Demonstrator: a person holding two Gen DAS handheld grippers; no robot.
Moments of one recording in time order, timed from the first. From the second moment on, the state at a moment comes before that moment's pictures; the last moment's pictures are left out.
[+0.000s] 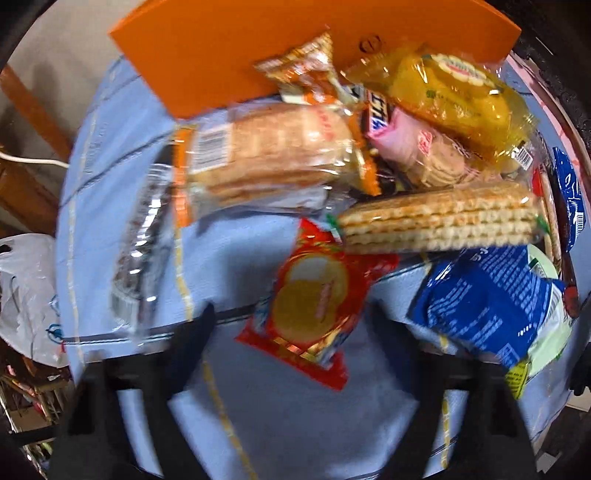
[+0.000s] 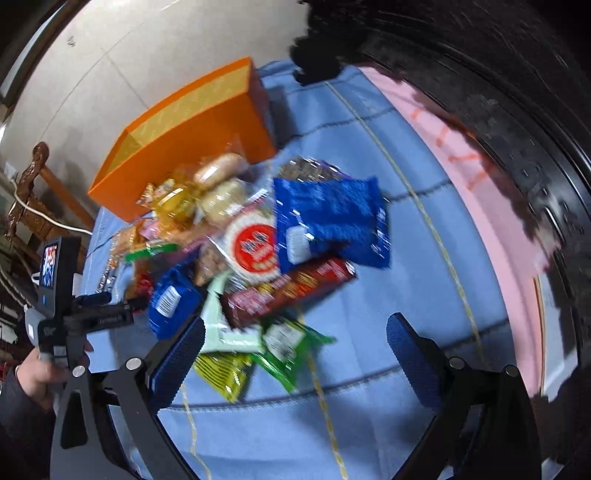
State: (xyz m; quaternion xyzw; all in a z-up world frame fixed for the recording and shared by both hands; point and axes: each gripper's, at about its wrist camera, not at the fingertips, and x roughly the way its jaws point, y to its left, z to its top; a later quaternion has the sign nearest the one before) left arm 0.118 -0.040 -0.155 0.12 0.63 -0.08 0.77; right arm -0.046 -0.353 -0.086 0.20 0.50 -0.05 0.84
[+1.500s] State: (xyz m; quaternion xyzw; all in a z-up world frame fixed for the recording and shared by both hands) left arm 0.048 0.022 -0.112 0.02 0.64 -0.08 0.77; right arm 0.038 -0.225 -0.075 0.05 0.52 0.19 0.83
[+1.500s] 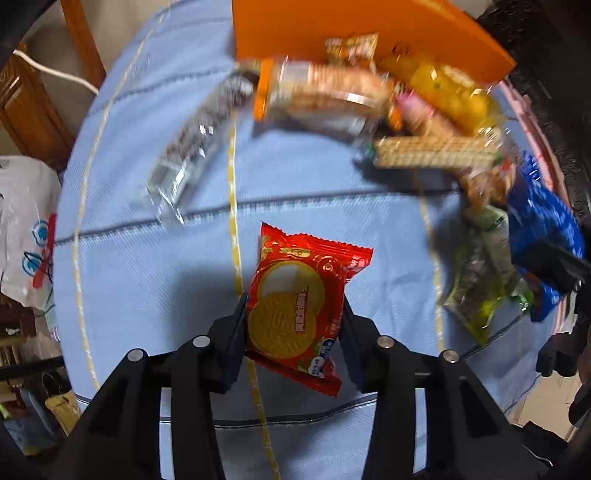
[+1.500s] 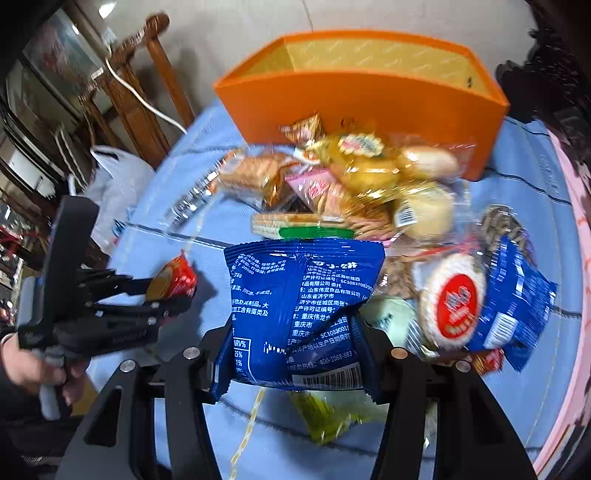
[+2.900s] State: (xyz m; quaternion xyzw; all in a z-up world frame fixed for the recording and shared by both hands) left arm 0.305 -0.042 -0.032 0.00 0.55 -0.06 0.83; right arm 0.240 -0.282 -0.024 0.09 0.41 0.02 0.91
